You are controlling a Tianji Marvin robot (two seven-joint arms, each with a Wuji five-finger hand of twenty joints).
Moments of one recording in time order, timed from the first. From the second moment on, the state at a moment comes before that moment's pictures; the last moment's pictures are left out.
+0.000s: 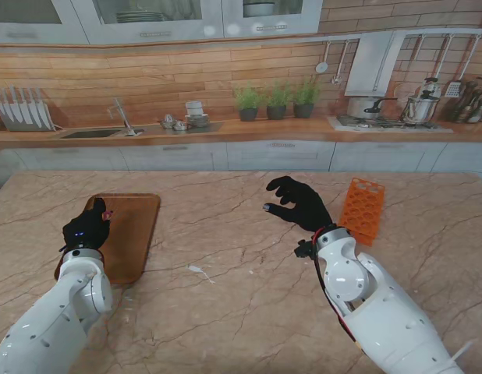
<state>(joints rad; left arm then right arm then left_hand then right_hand) 1.37 -1.13 -1.21 -1.13 0.93 0.39 0.46 -1.35 -1.19 1.11 -1.32 -0.39 -0.25 -0.27 0.98 -0.28 0.44 -0.13 0.15 0.07 1.17 0.85 0.88 0.07 1.02 1.04 1.14 0.06 1.53 0.94 1.08 0.11 1.83 0.73 0.42 -0.60 0.75 -0.10 0.46 -0.15 0.78 0.54 0.61 0.14 0.80 0.42 0.62 0.09 0.77 0.63 0.24 0.20 0.94 0.66</state>
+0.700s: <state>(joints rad) 1.29 -1.13 -1.10 -1.05 0.87 0.57 0.35 -1.35 -1.19 1.10 -1.32 -0.39 -0.25 -0.28 0.94 -0.38 0.66 -0.16 0.25 0.09 1.19 0.74 0.89 0.09 0.57 0.86 0.36 0.18 0.56 0.57 -0.06 0.24 0.69 0.48 0.41 -0.60 0.76 -0.10 0.46 -0.15 0.78 0.54 0.62 0.14 0.80 0.42 0.62 0.09 0.77 0.63 0.24 0.20 0.94 0.66</state>
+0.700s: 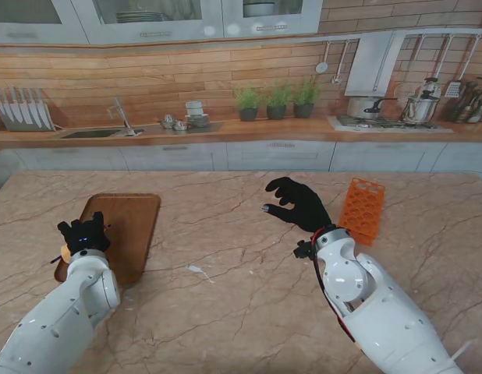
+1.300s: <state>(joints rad) 1.36 -1.10 -1.15 -1.17 0.98 0.52 0.18 -1.35 -1.20 1.10 -1.32 -0.39 -0.24 -0.28 0.56 -0.43 0.59 -0.07 0.20 0.05 0.67 0.47 0.33 0.11 0.42 0.50 0.14 0.14 0.33 0.47 -0.08 0.21 0.23 0.58 0.41 -0.58 0.77 -0.10 0.46 -0.15 0.78 0.54 0.62 0.14 0.80 0.42 0.62 0.09 0.77 0.63 0.24 0.20 0.94 0.66</state>
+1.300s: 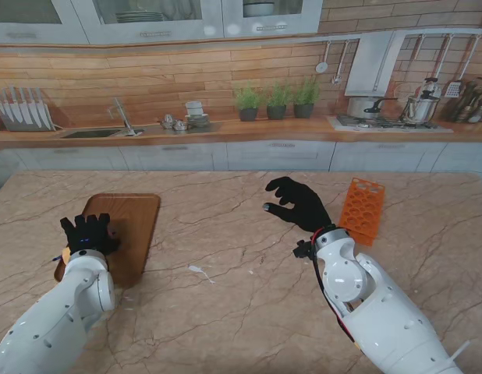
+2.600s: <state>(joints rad) 1.50 -1.11 -1.31 -1.47 0.54 -0.16 0.17 -1.36 -1.19 1.11 -1.35 -0.36 -0.25 -0.23 0.60 -0.35 0.17 -0.07 0.17 0.09 0.53 0.44 0.25 0.17 0.27 0.42 0.16 0.18 0.21 0.41 0.03 0.24 0.19 0.64 0.40 -0.58 0.76 -0.10 0.45 -0.15 0.78 0.54 0.63 0.14 0.80 0.42 0.62 0.09 0.77 0.63 0.24 0.20 0.94 0.66</state>
